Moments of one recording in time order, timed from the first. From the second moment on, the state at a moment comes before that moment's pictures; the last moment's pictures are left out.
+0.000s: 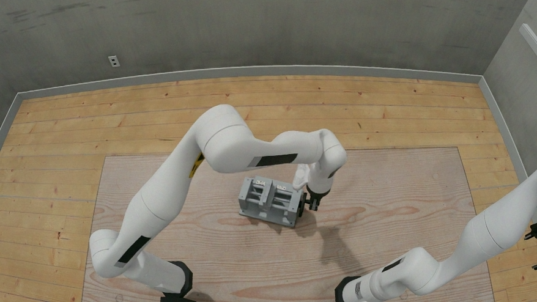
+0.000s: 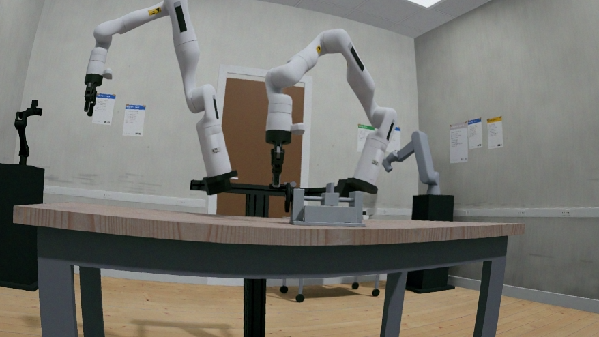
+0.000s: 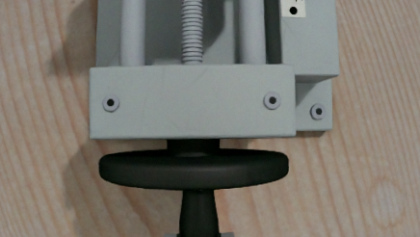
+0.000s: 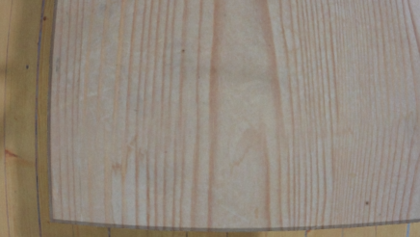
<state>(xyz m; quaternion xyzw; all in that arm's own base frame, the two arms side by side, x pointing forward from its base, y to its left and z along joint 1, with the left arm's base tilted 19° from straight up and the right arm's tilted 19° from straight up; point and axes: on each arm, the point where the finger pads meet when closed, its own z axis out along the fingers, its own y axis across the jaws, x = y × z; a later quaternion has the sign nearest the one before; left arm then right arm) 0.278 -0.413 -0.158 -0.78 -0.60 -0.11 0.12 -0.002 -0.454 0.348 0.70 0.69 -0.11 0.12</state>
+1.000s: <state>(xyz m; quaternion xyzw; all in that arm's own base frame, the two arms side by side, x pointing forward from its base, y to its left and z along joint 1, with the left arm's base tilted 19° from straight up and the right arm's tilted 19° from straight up) 0.301 -0.415 -0.173 -0.78 -0.60 -0.11 0.12 -0.002 -0.454 0.348 0.70 0.69 -0.11 0.12</state>
